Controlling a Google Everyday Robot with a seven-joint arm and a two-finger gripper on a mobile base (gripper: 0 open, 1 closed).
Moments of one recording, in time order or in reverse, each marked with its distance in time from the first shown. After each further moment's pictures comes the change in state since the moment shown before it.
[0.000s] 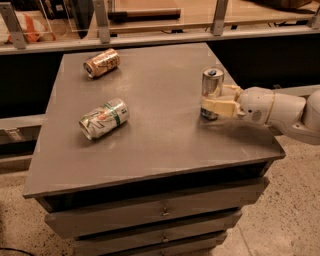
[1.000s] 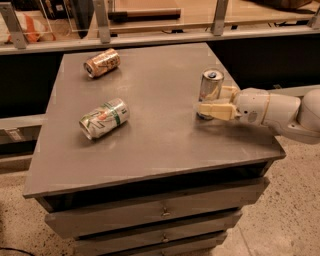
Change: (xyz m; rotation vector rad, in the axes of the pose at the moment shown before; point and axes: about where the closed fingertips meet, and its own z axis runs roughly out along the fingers) arm -0.001 0.004 0.008 -0.014 -0.001 -0.002
